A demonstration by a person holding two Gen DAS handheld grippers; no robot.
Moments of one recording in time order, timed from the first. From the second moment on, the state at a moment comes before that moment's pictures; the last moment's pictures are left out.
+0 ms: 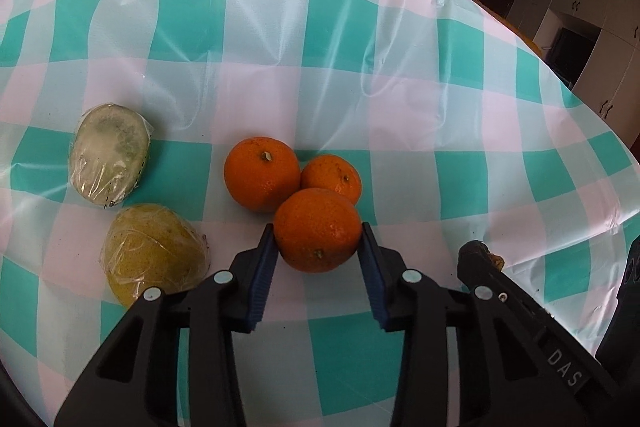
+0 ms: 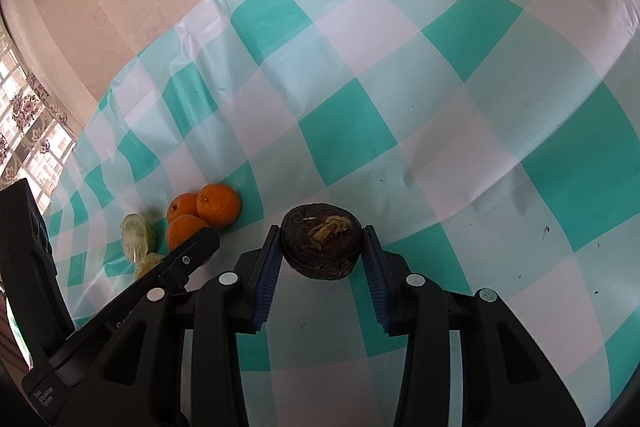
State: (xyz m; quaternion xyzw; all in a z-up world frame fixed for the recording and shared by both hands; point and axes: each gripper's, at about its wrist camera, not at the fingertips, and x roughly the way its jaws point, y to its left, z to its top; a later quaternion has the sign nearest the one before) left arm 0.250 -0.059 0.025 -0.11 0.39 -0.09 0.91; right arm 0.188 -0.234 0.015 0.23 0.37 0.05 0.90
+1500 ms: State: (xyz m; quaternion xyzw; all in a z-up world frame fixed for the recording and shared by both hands) left arm 0.041 0.017 0.011 -0.19 0.39 -0.06 0.90; right arm 0.064 -0.184 0.015 0.20 0.37 0.11 0.90
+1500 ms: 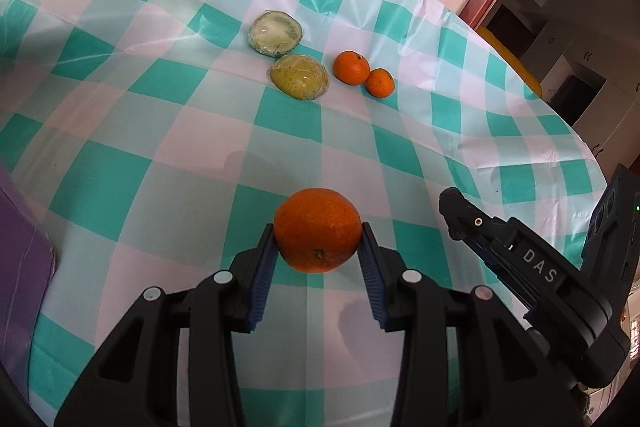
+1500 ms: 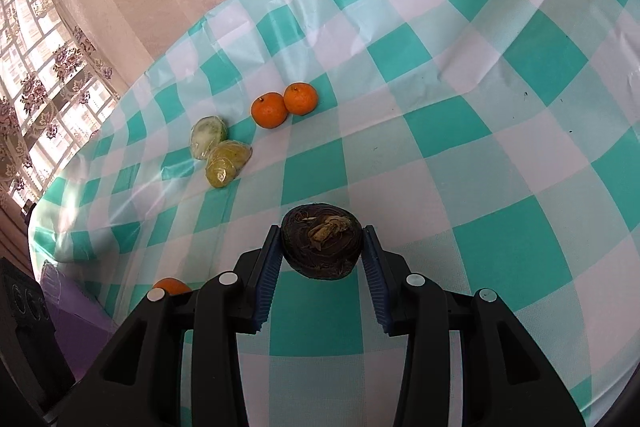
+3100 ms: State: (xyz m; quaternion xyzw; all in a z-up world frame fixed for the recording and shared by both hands) left arm -0.139 0.055 0.070 -0.13 0.27 0.03 0.95; right arm -0.059 -0.109 0.059 0.12 0.33 0.25 0.90
